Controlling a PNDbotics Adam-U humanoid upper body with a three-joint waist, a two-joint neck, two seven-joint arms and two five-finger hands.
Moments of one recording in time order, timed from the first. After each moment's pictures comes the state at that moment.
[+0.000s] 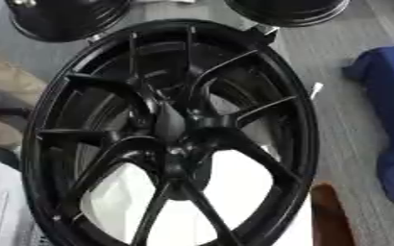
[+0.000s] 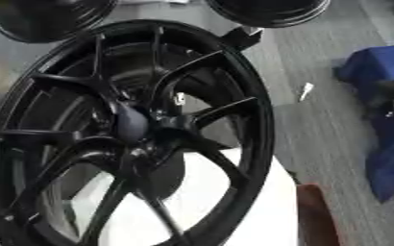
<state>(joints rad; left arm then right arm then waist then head) -0.90 1.07 0.05 -1.24 -0.02 -0.01 -0.69 -0.12 -0.58 -0.26 -1.82 -0.35 -0.13 0.41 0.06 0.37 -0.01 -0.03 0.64</state>
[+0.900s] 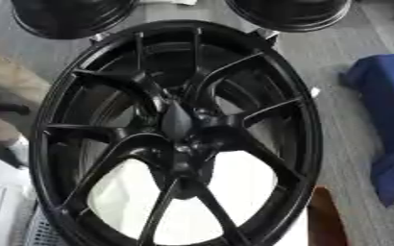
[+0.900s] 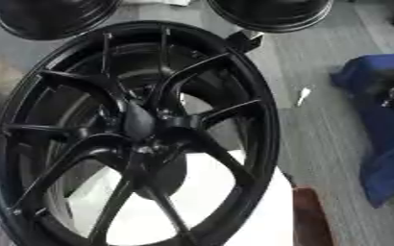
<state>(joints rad) -0.60 1.14 0.21 -1.16 0.04 -0.05 -0.45 -0.12 -0.58 -0.29 -1.82 -0.38 -0.12 0.38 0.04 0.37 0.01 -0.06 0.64</state>
